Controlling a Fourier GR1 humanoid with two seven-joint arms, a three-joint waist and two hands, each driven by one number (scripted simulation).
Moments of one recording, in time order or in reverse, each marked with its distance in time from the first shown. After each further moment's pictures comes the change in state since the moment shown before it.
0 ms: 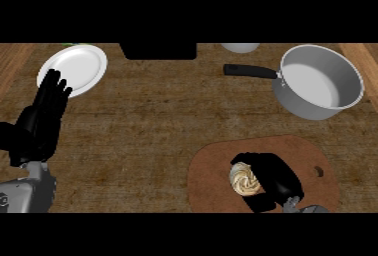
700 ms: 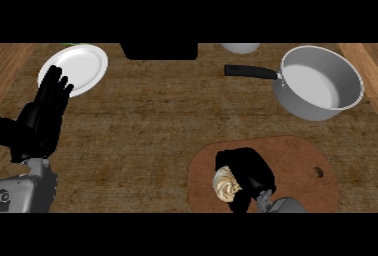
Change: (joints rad) left arm -0.024 -0.009 0.008 0.003 -0.015 -0.011 0.014; right arm -0.072 0.141 0.039 0.094 0.142 -0.032 -0.012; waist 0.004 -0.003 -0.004
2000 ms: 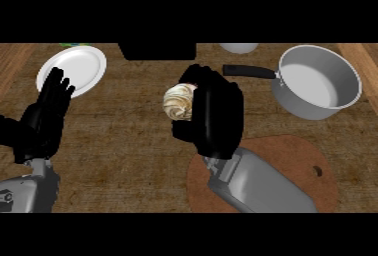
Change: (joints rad) left arm 0.005 -0.012 0.001 0.008 -0.007 0.006 -0.001; right arm -0.593 0.084 0.093 -0.012 0.198 -0.572 0.679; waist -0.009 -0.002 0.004
